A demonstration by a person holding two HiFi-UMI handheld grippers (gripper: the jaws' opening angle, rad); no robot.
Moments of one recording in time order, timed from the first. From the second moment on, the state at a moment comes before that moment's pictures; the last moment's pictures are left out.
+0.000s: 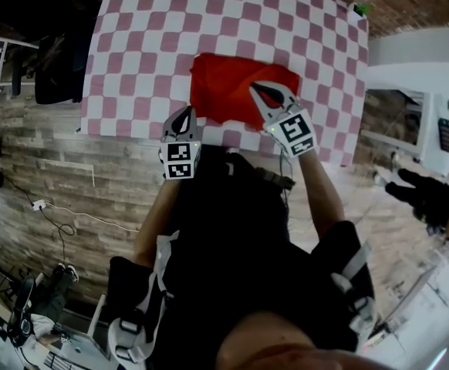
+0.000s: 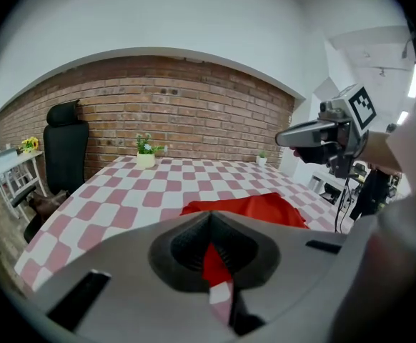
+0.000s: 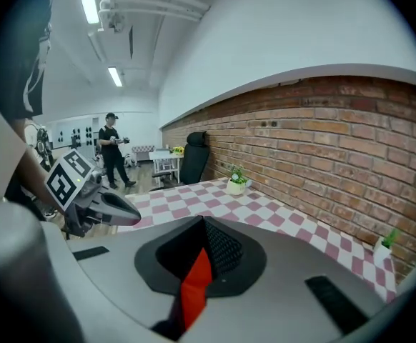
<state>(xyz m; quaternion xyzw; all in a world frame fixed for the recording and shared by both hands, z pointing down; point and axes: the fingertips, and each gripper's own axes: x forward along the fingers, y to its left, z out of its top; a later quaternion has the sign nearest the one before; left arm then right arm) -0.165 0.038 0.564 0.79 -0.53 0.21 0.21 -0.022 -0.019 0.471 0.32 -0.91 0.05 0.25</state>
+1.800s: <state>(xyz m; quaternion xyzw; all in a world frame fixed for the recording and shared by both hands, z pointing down) -0.129 0.048 0.724 0.68 -0.49 0.25 0.48 -0.115 -0.148 0.733 -0.10 -0.79 0.17 0.59</state>
